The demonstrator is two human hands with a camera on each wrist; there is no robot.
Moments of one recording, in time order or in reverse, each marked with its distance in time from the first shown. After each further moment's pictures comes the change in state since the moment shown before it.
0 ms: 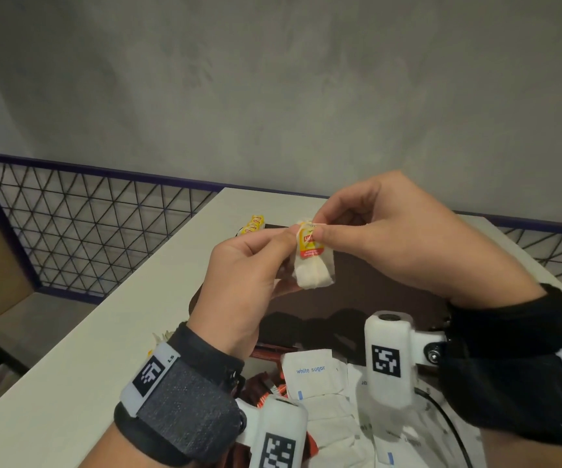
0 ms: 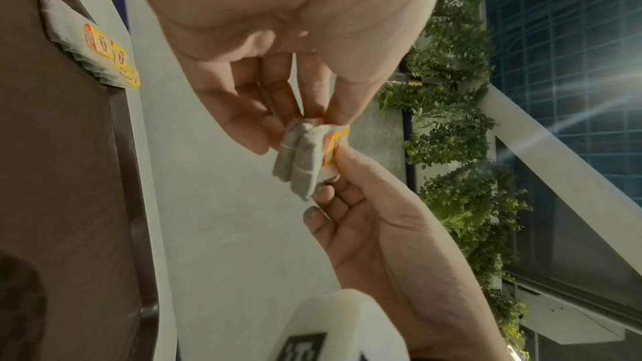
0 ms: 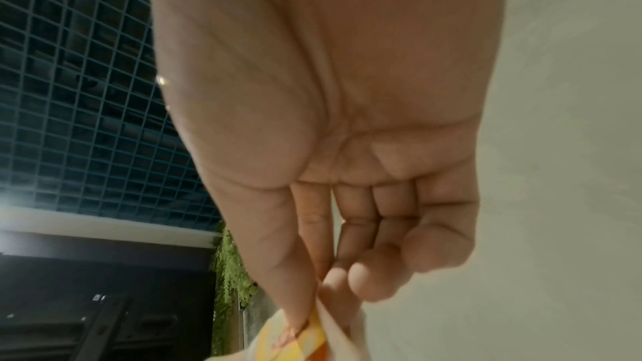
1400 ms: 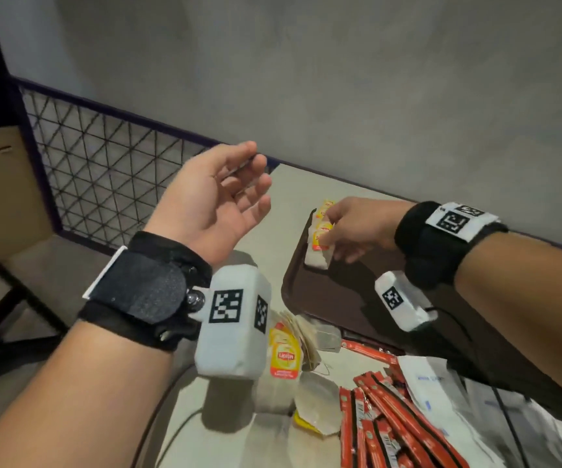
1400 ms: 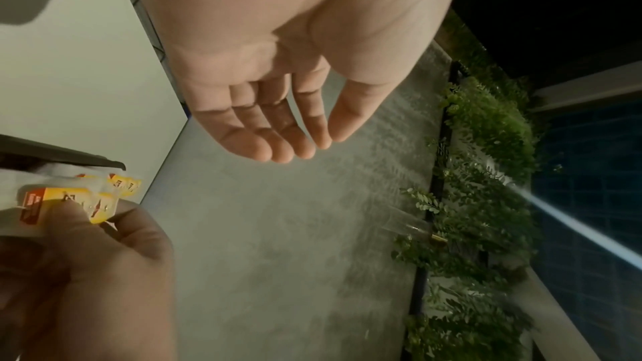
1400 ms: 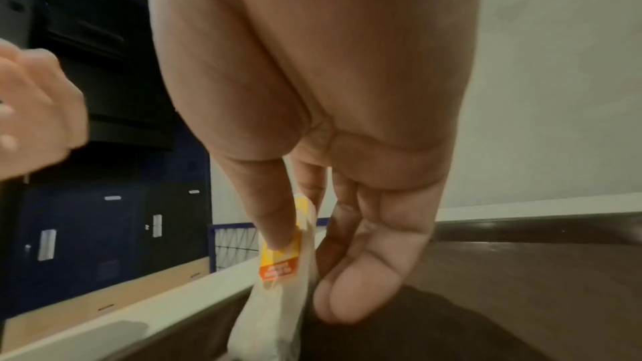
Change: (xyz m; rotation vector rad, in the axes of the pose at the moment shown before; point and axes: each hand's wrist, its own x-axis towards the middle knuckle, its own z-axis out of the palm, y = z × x) left_hand 0.045 0.047 -0.169 -0.509 0.136 -0.188; right_hand 0.151 0.034 0.143 -0.164 -0.452 0.449
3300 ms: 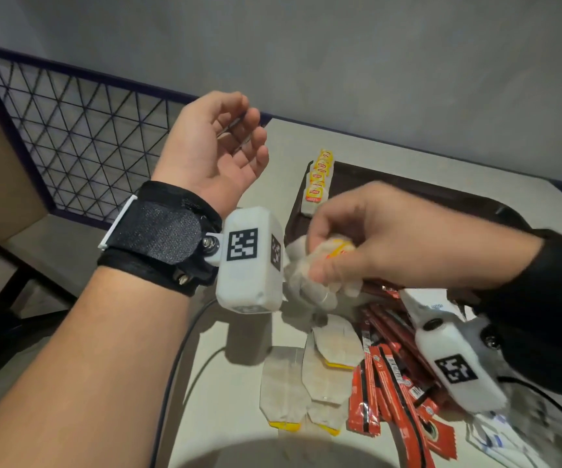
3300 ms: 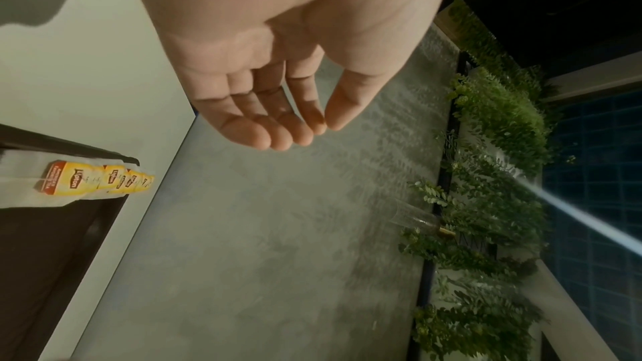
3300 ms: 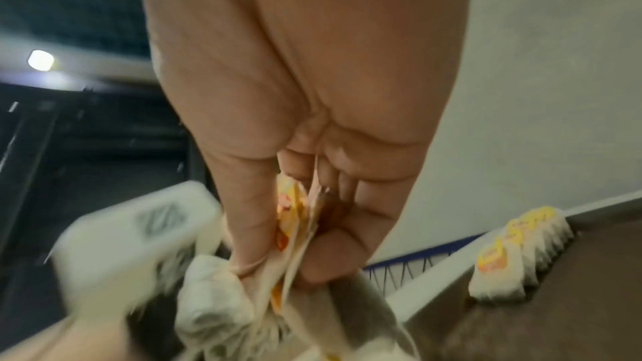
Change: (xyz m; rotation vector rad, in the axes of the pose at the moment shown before) left_hand 0.003 -0.006 0.000 0.012 0.055 -0.017; right_hand -0.138 -0.016 0.054 0.044 -0.042 -0.480
